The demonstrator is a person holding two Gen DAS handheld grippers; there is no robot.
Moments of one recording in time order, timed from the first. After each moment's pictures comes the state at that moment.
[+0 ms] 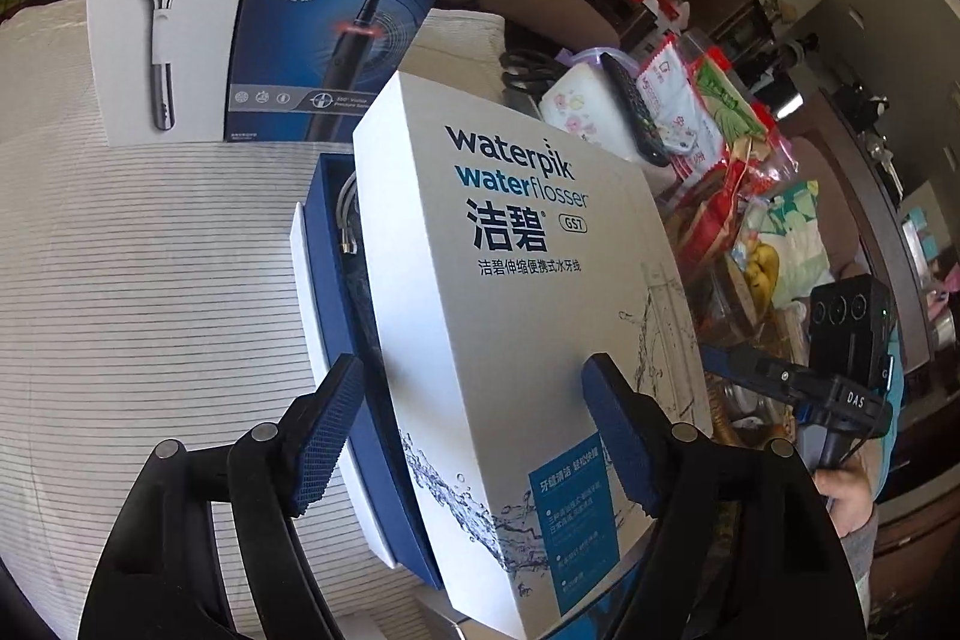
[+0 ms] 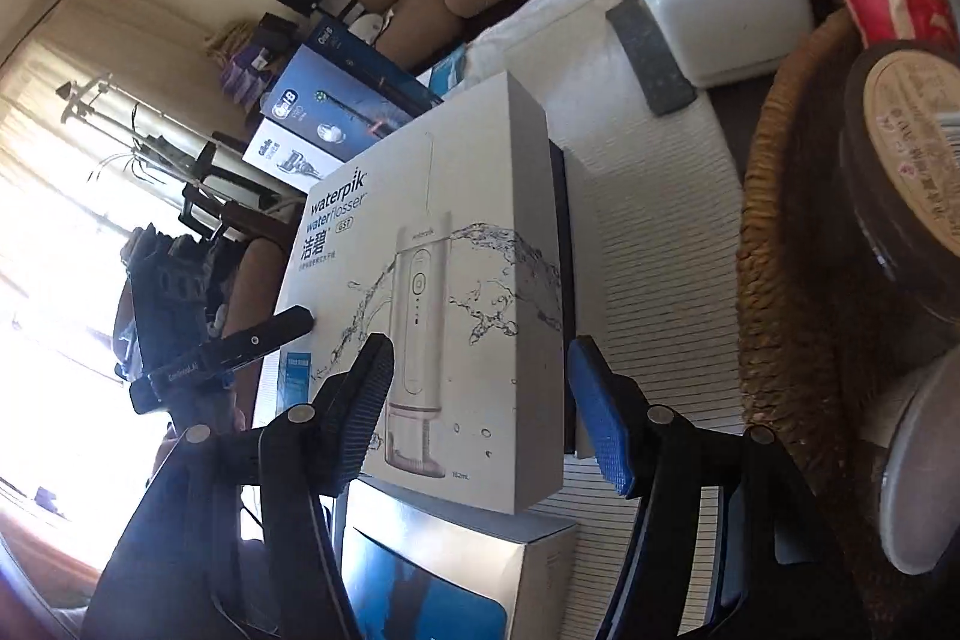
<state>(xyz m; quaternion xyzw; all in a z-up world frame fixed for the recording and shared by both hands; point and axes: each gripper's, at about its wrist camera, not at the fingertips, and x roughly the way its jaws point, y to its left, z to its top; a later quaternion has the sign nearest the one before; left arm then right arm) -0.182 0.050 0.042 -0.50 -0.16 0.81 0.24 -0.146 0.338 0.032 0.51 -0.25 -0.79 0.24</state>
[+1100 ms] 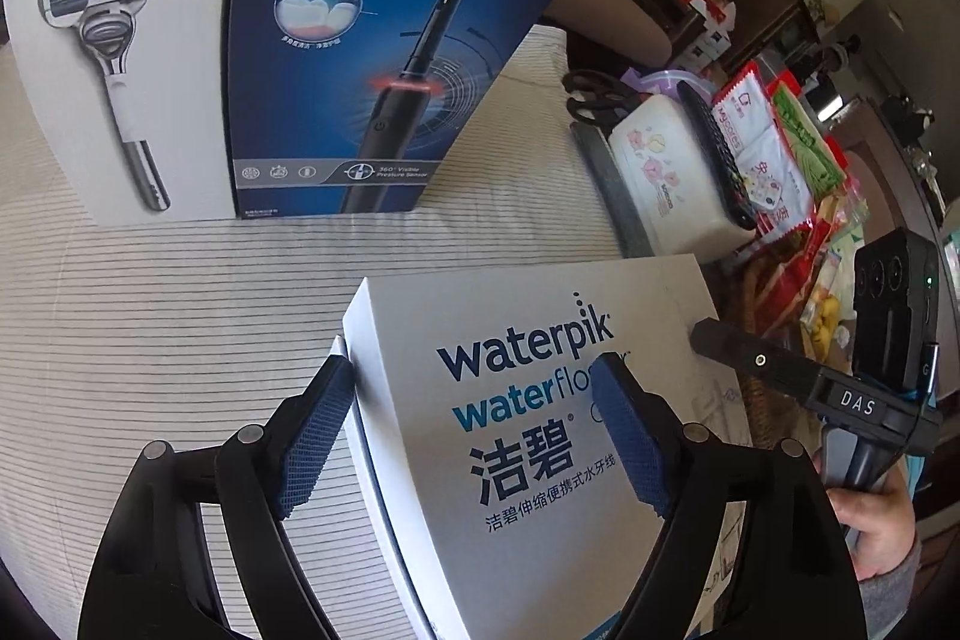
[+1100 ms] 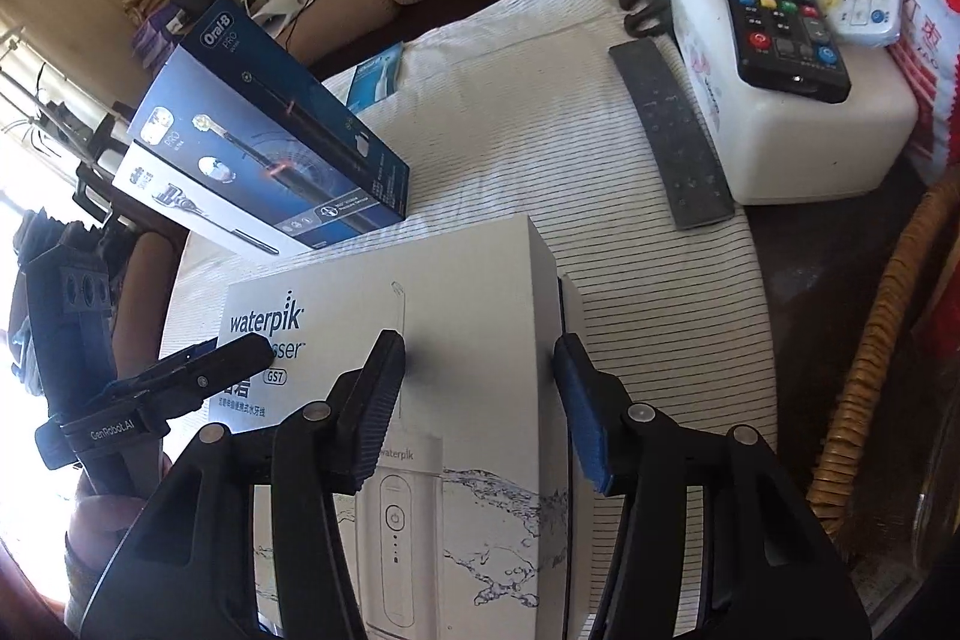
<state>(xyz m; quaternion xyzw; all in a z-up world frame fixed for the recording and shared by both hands) -0.266 0.054 0.024 -0.52 -0.14 0.82 0.19 -0.241 0.275 0.021 0.54 -0.14 -0.82 0.15</state>
